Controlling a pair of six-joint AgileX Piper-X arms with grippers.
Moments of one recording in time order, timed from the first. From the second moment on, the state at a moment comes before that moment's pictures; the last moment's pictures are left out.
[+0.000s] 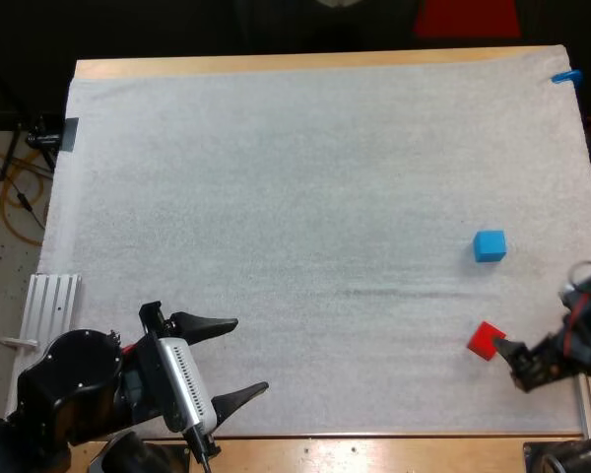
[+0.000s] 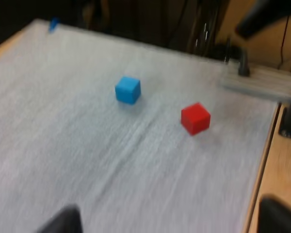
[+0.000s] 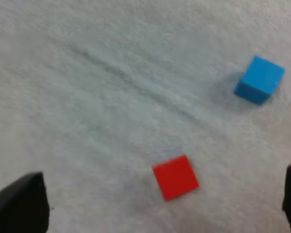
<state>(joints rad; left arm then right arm) -0.68 0.51 -0.98 1.11 0.38 -1.57 0.35 0.63 -0.93 1.31 -0.11 -2.07</state>
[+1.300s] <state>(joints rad) -0.68 0.51 -0.98 1.10 0.38 -1.57 0.44 1.28 -0.60 0.89 0.05 -2.09</state>
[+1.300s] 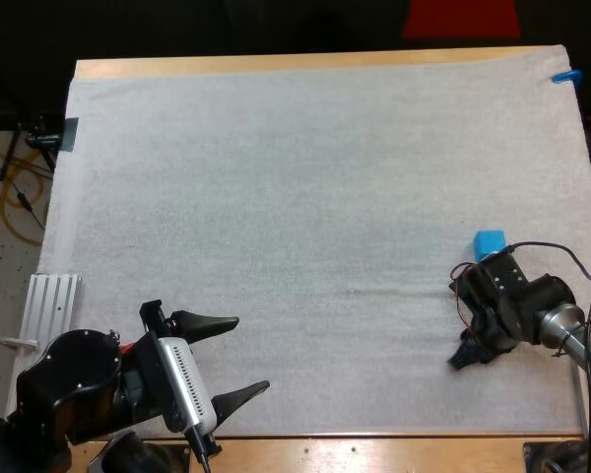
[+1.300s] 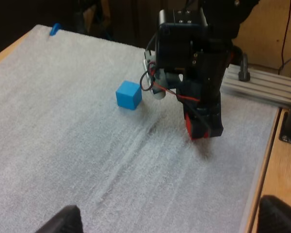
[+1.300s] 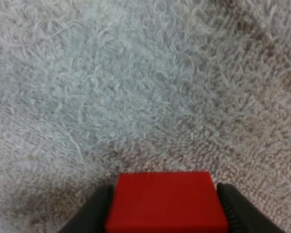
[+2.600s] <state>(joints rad) -0.68 0.51 -0.98 1.10 0.38 -1.59 0.20 1.61 -1.13 0.93 0.05 -1.98</state>
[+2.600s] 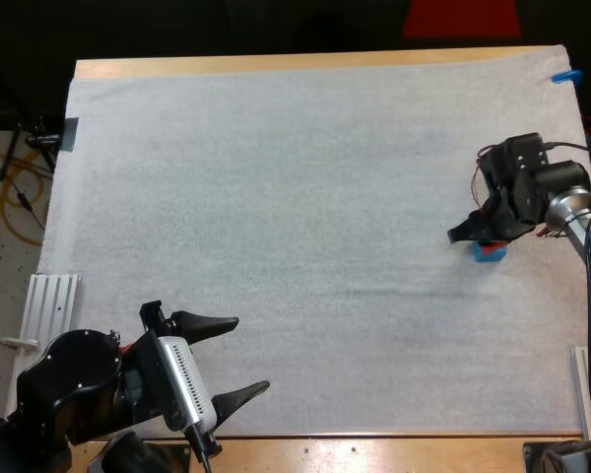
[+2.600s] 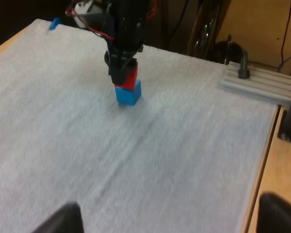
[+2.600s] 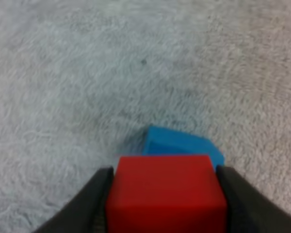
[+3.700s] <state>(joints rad) -0.68 0.51 -0.98 1.10 0.30 -1.59 0.18 1.41 -1.13 0.92 0.03 -1.93</state>
